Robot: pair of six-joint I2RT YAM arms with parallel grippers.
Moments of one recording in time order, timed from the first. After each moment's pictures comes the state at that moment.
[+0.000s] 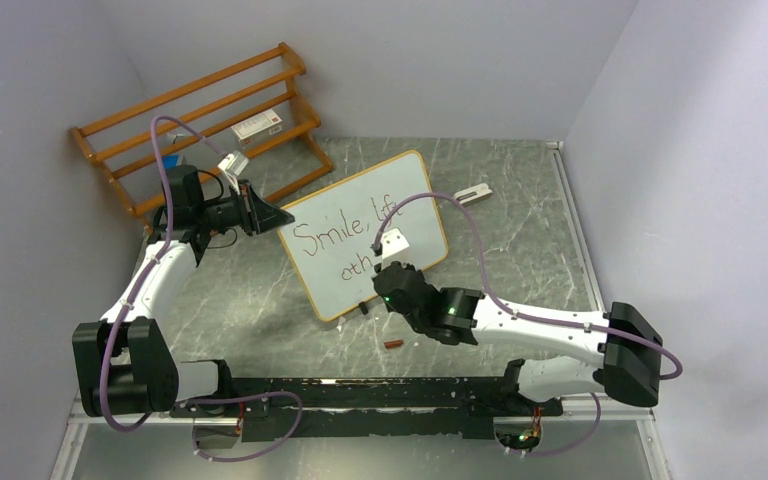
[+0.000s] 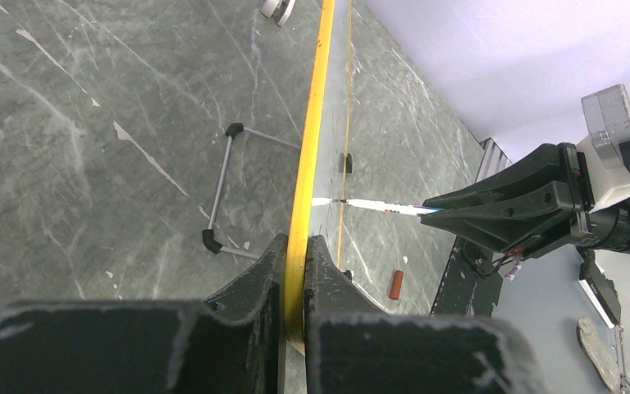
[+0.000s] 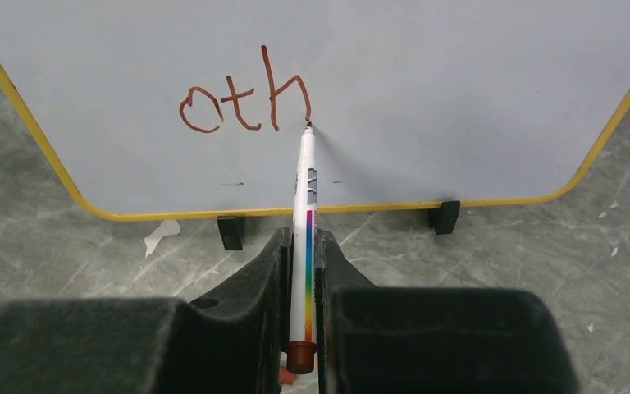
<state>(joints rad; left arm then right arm) 0.05 1.28 0.85 -0.04 1.10 -0.18 1.17 1.25 0.80 -0.22 0.62 0.34</state>
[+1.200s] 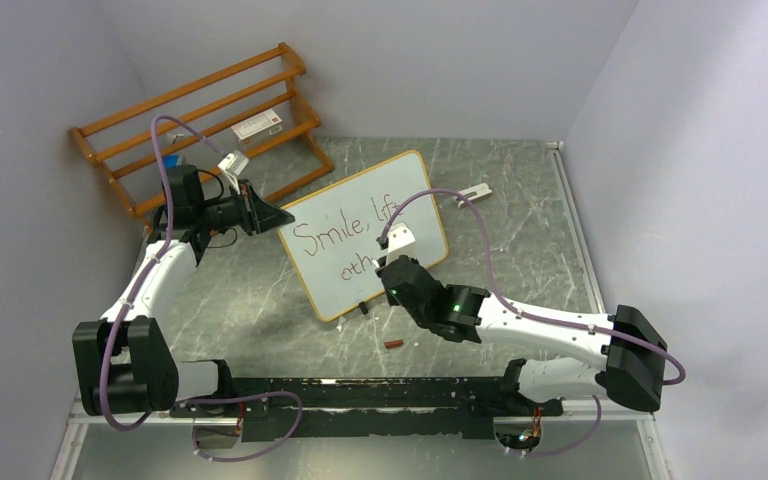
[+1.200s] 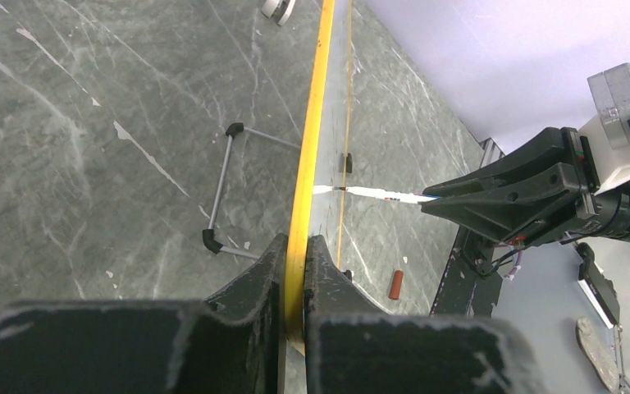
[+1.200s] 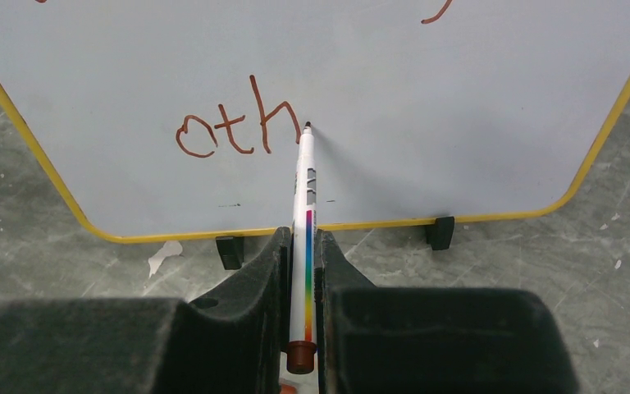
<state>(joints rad) 0.05 1.29 0.86 -0.04 1.10 -0.18 1.13 1.21 0.77 -0.16 0.59 0.33</state>
